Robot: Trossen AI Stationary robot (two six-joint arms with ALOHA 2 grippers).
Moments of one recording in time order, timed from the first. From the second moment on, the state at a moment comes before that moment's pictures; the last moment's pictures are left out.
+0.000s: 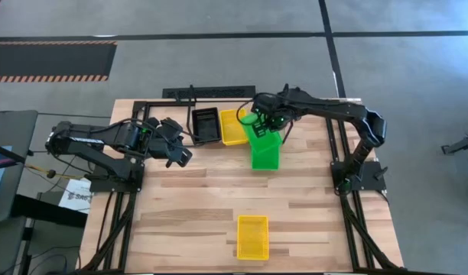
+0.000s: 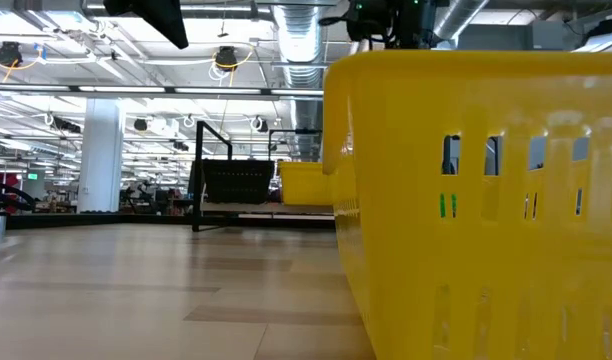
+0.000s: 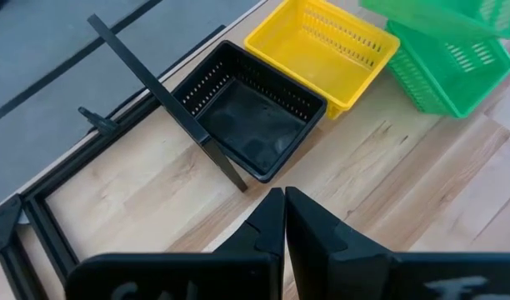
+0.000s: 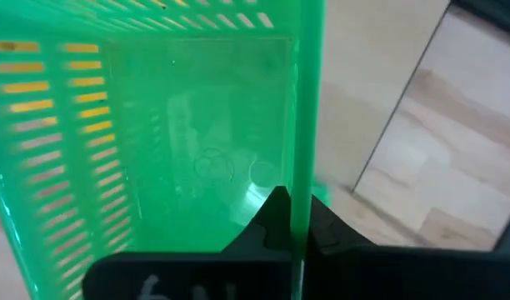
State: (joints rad) left arm -0.14 1.23 1.36 -1.28 -0.63 -0.82; right arm -0.35 1.72 1.60 -1.23 0.18 0.77
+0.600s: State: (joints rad) left arm -0.14 1.23 1.36 -1.28 -0.61 -0.80; right arm -0.07 1.72 1.57 -1.34 0.32 1.19
